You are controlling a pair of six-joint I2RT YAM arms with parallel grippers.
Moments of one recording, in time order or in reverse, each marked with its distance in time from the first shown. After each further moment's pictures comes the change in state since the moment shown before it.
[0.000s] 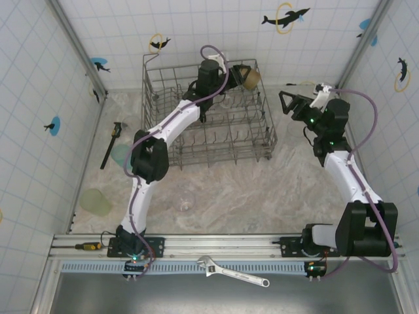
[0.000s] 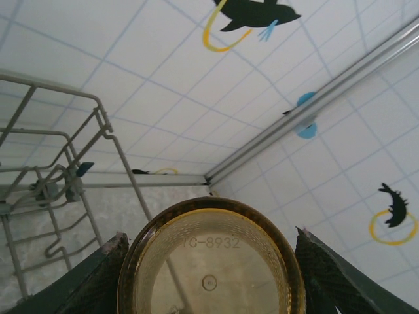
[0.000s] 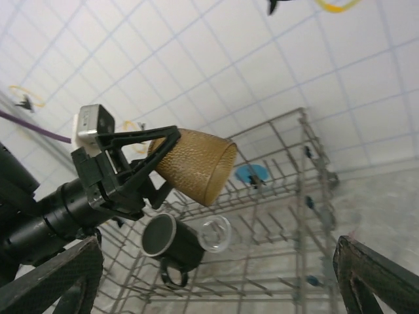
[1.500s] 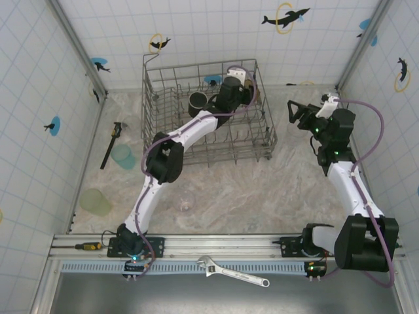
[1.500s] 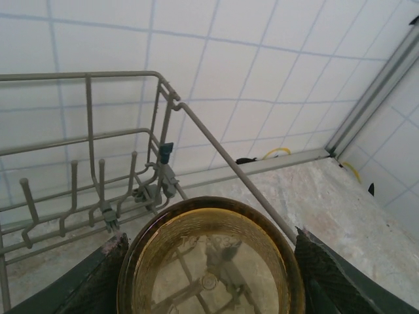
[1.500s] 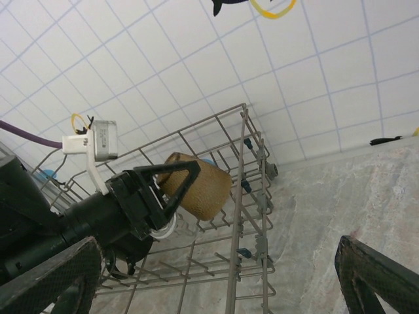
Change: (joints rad) left arm -0.114 0.130 0.031 -0.014 -0.347 0.467; right arm -0.052 -0.101 -0.089 -0.058 0.071 -0.102
